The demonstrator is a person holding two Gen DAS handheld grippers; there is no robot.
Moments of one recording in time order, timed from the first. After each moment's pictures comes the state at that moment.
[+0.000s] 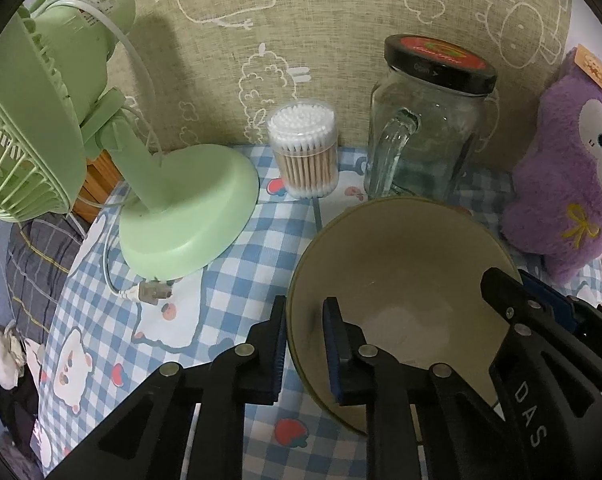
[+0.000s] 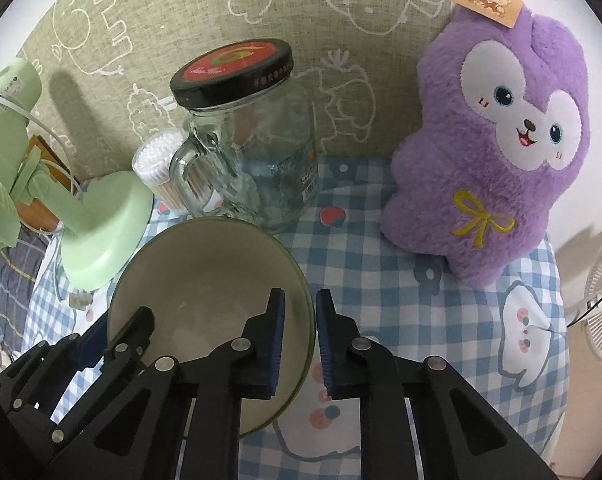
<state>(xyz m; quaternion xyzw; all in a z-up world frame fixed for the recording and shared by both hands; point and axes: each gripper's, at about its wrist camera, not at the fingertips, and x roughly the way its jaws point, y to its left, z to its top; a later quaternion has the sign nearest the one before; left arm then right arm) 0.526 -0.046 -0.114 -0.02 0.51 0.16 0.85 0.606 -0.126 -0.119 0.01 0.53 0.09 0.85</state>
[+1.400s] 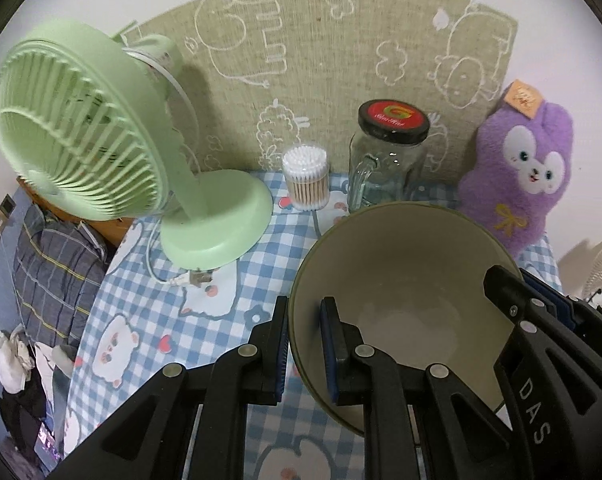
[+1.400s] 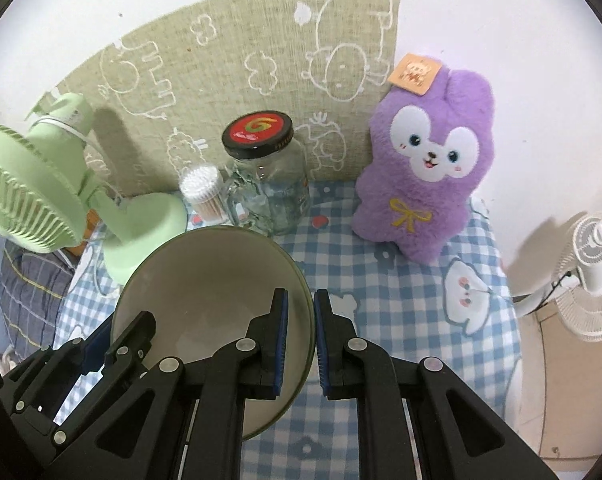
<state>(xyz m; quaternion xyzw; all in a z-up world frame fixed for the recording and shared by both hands) 0.463 -0.059 -0.033 -0.02 0.48 0.13 0.86 0.522 -0.140 -0.022 0.02 0.49 0.07 0.87</state>
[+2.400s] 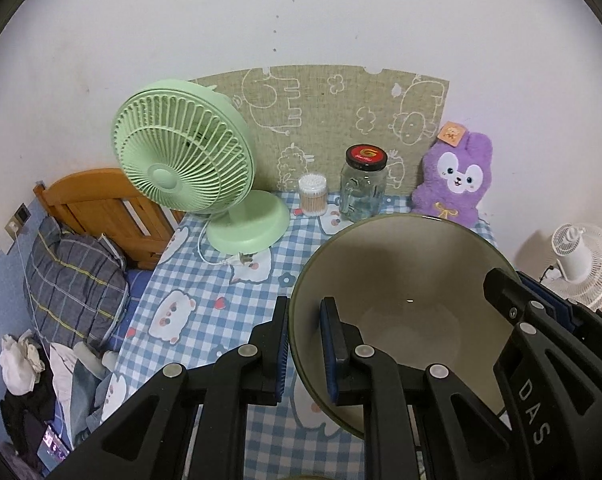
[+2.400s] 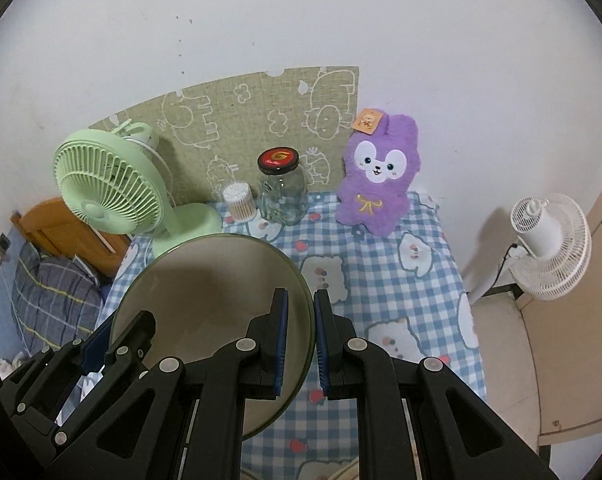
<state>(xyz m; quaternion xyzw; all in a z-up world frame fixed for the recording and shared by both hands) 0.322 -0.060 0.062 -0.02 0.43 0.10 0.90 0.368 -0.130 0.078 0.03 0.44 0.03 0.90</state>
